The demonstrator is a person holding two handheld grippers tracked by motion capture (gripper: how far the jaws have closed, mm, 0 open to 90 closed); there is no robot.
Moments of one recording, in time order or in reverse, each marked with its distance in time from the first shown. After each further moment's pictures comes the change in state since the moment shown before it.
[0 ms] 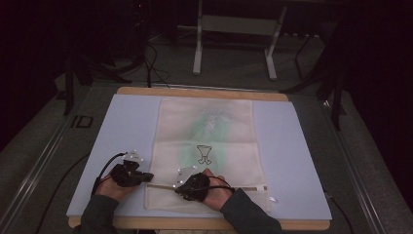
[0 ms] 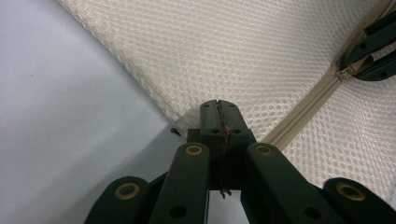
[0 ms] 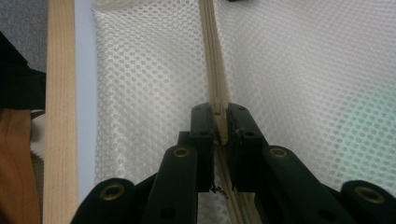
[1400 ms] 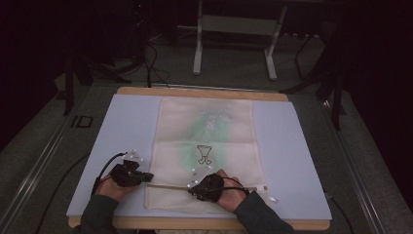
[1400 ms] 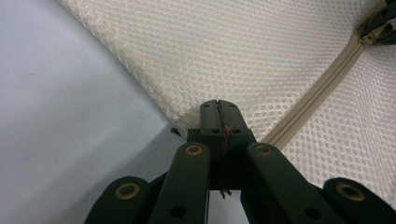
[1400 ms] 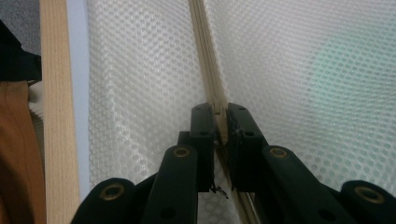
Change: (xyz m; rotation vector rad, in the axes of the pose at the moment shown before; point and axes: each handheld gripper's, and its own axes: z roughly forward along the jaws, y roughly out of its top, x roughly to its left) left arm 0.000 0.000 0.000 -0.001 -0.002 -0.005; right arm -0.006 -0.029 -0.023 0.017 -0.023 0.040
